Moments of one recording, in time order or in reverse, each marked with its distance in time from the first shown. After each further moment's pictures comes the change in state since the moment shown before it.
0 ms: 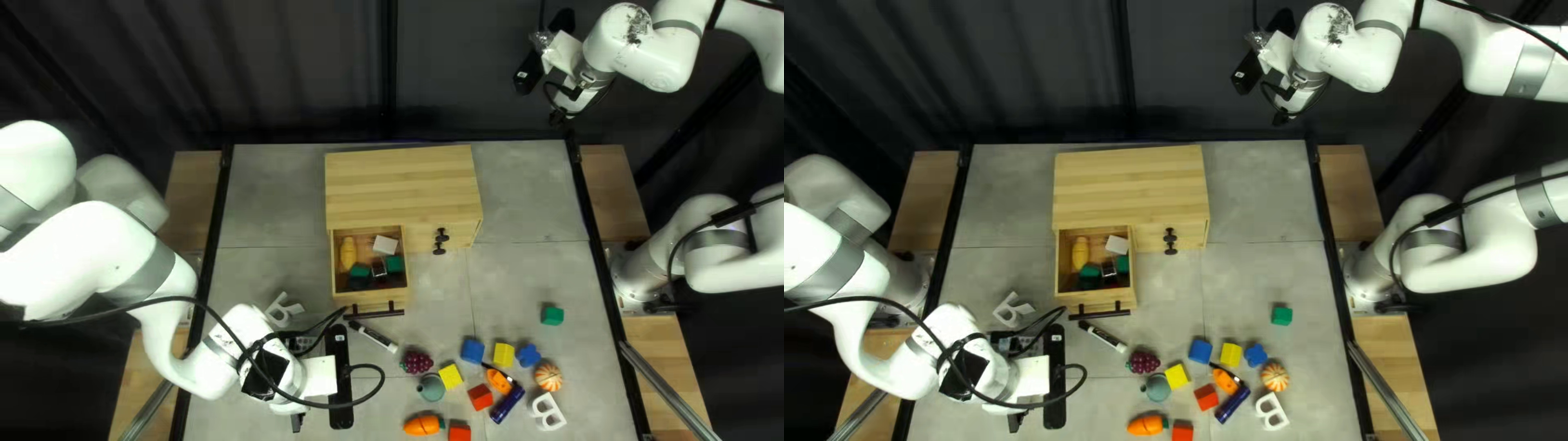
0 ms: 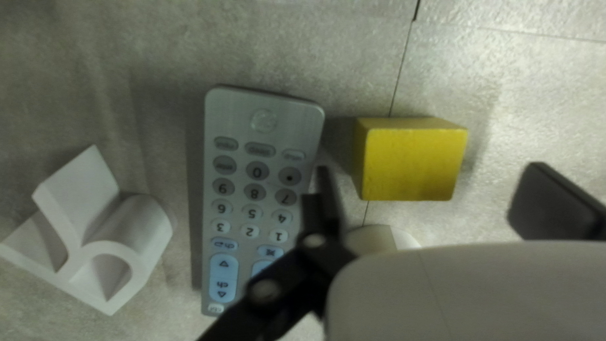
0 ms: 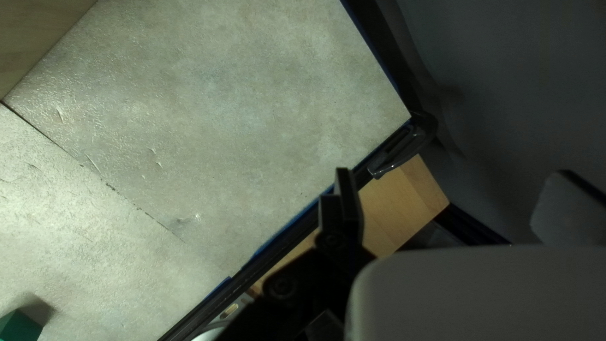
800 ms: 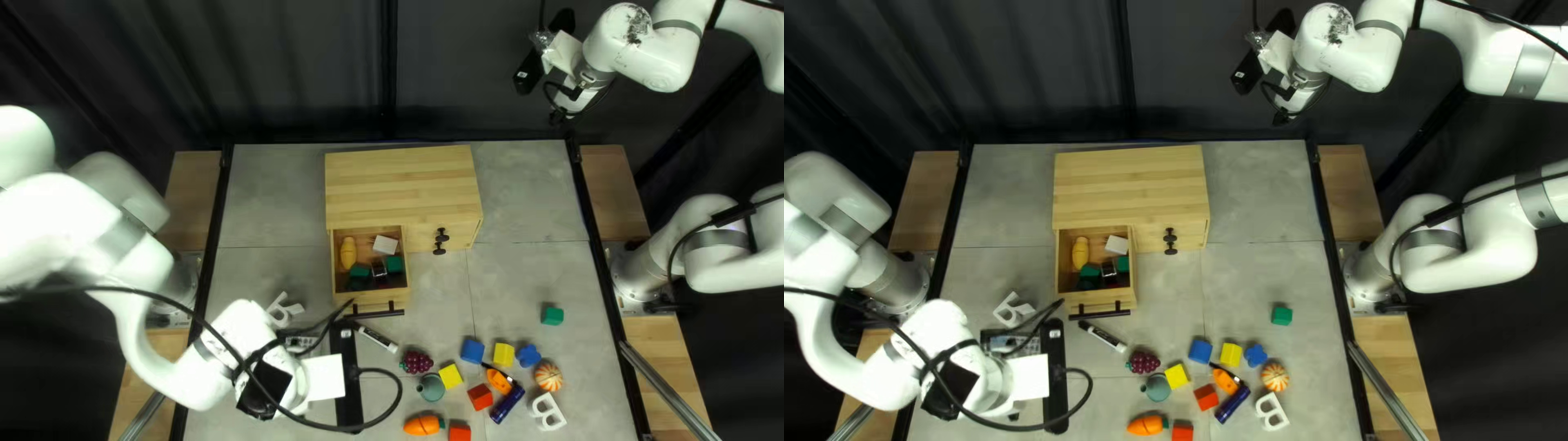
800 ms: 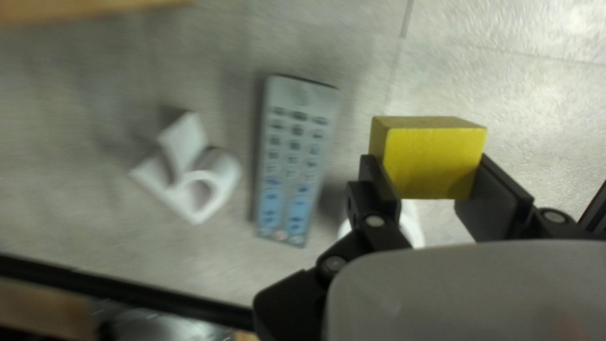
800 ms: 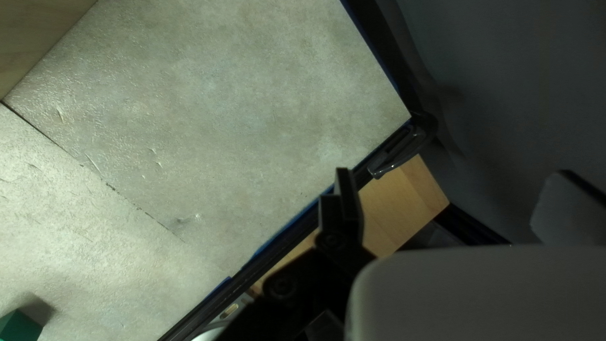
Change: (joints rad) left arm 0.045 -0.212 0.039 0.293 0.212 0.585 0.015; right arm 0.000 0.000 0.000 0.000 0.000 0.000 0.000
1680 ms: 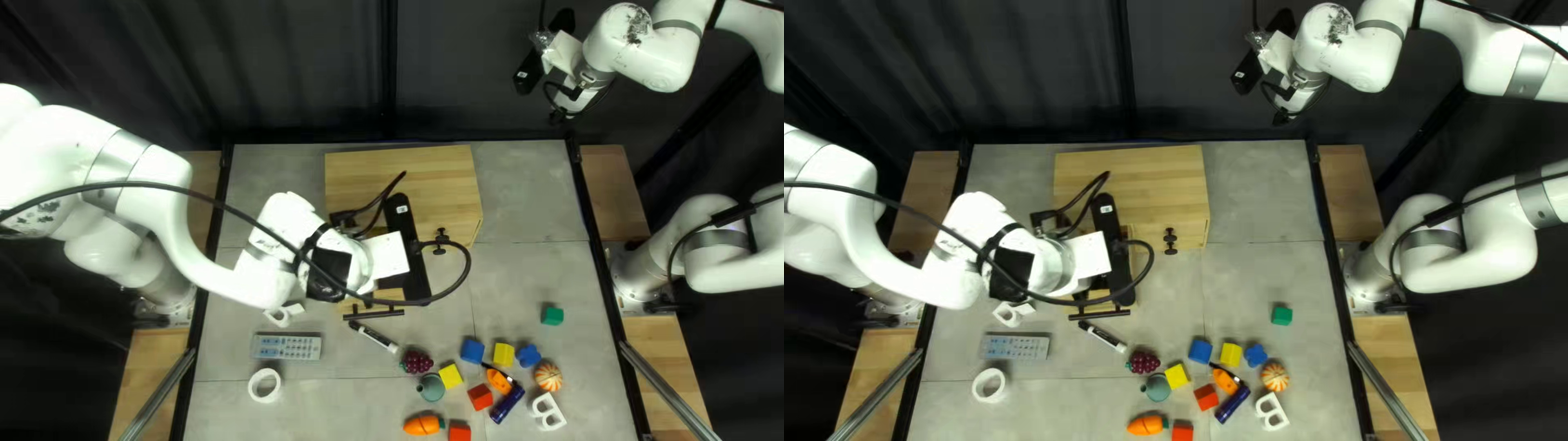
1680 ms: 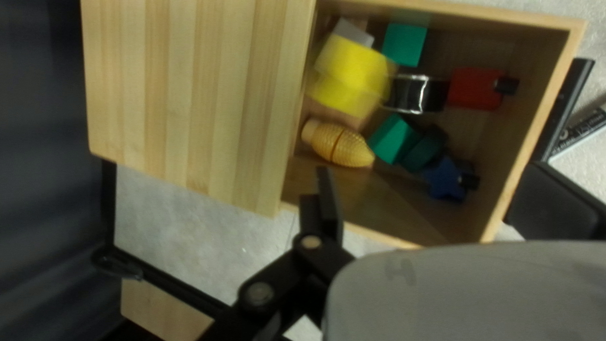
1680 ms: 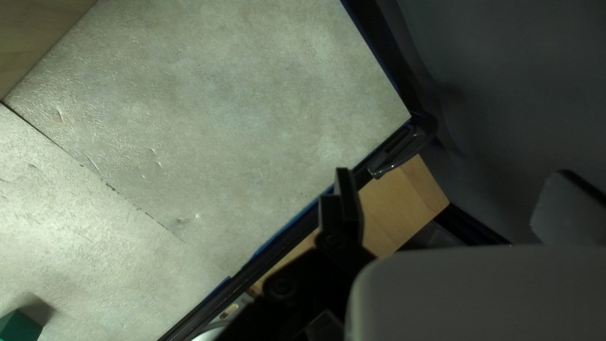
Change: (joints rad) left arm 0.094 0.006 0.072 0.057 0.206 0.045 -0.015; right arm 0.000 0.000 0.000 0.000 0.000 0.000 0.000
